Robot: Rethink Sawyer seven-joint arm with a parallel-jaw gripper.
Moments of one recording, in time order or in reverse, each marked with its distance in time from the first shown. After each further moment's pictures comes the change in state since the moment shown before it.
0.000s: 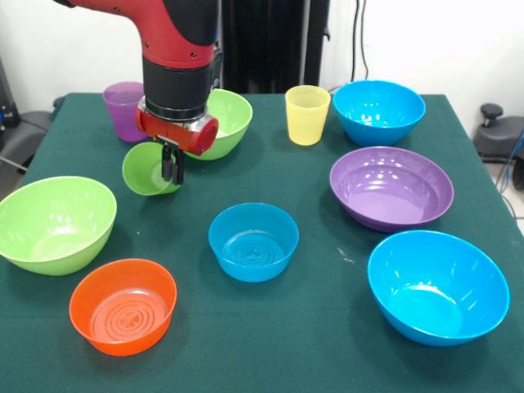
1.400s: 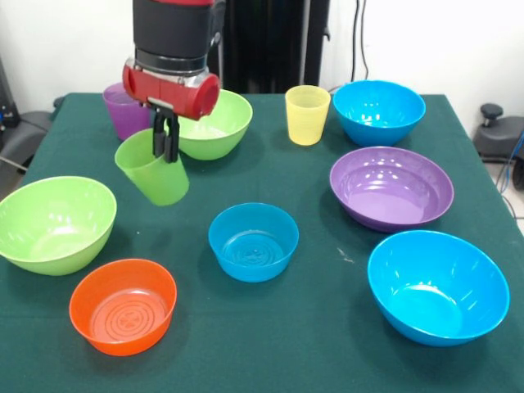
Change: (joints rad) arm 0.000 -0.173 0.059 0.008 0.014 0.052 0.000
